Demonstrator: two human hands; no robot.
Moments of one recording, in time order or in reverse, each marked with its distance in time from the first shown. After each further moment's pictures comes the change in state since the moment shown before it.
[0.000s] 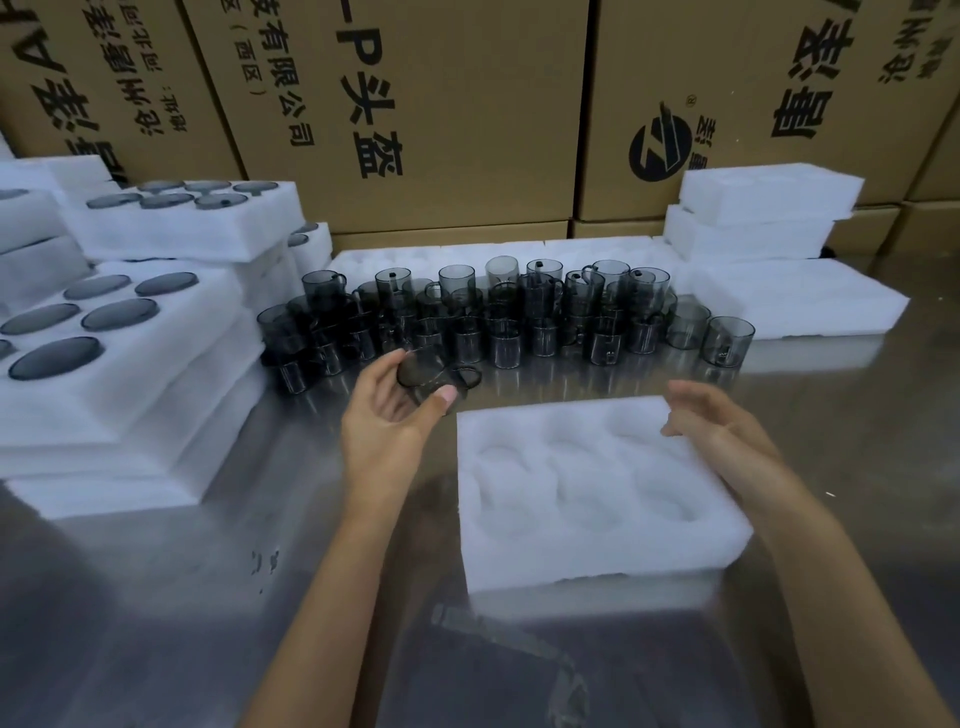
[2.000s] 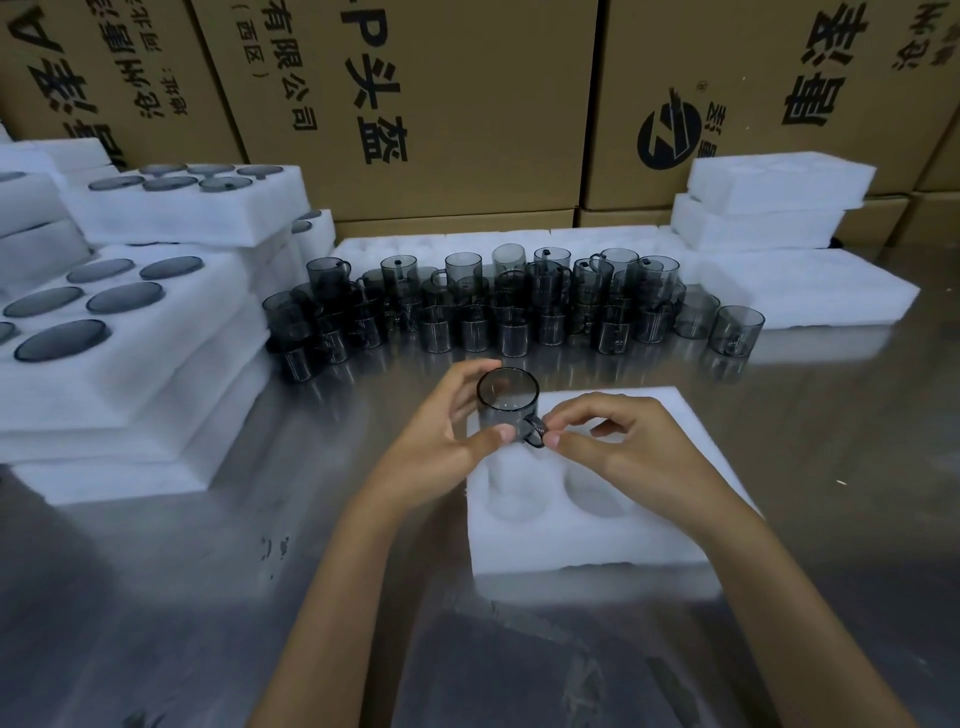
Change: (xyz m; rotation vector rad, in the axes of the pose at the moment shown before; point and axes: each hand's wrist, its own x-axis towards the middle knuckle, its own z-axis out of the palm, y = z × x) left_hand -0.017 0.025 0.003 0.312 -0.638 -0.136; right_hand -0.027 -0.006 0.063 -0.293 -0.352 -0.393
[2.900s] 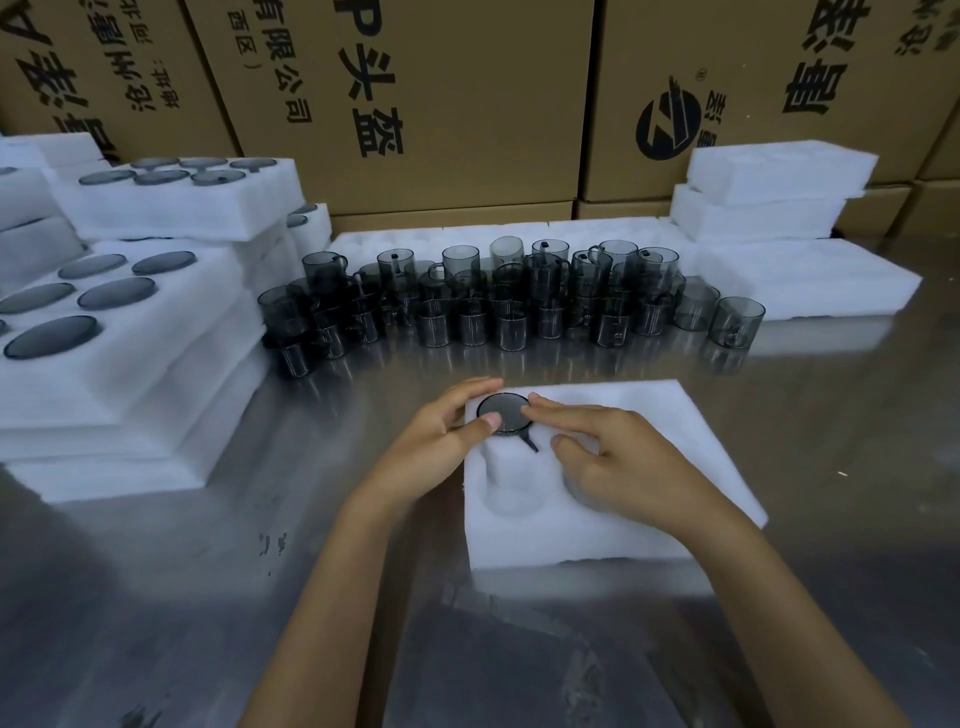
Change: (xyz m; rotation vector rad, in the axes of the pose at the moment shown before) left_hand 0.007 -0.025 -0.003 -0.037 -0.033 -0.109; right_hand -0.004 0.000 0.007 -0.265 -0.163 0.005
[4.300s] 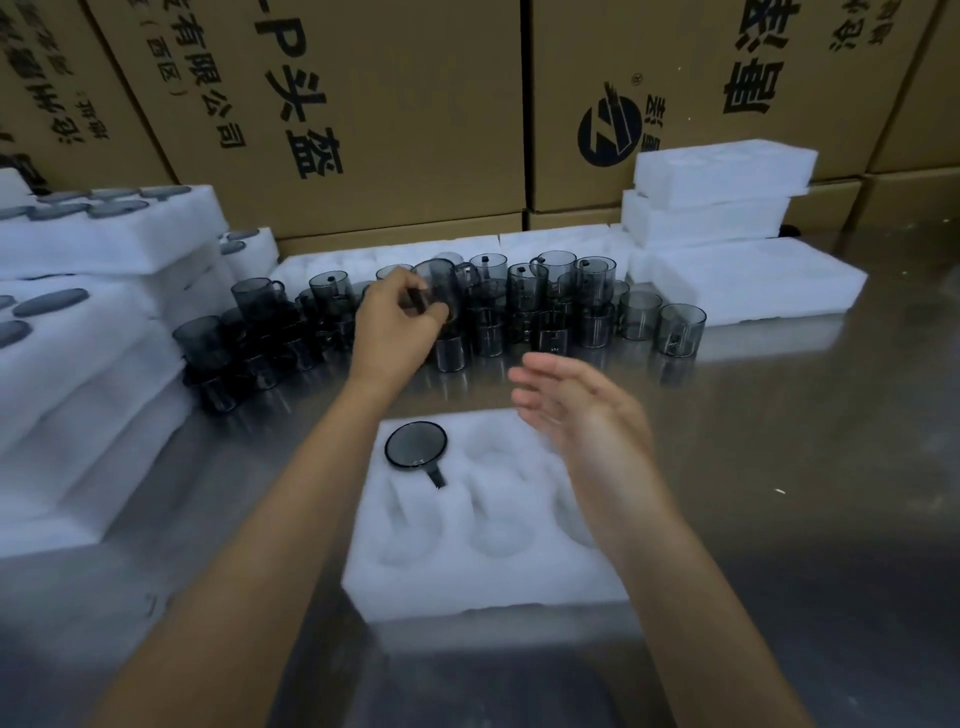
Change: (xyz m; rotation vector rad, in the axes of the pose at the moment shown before) left_hand 0.128 0.059 0.025 0.336 0.556 0.231; right_hand 0.010 0.010 -0.030 1.069 0.491 0.107
